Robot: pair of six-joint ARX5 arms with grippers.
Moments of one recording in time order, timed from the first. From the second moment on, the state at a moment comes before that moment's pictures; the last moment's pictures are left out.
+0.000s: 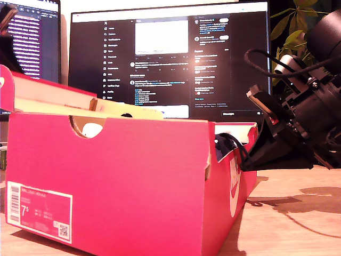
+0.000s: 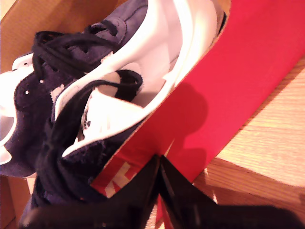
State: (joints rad) left arm 0.14 1.86 1.84 -1.31 0.72 0.24; right arm 0.35 1.42 0.48 0.28 -0.46 0.35
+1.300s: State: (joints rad) left arm -0.24 1.71 2.00 -1.31 0.25 0.06; right arm 0.35 1.42 0.48 0.28 -0.45 0.33
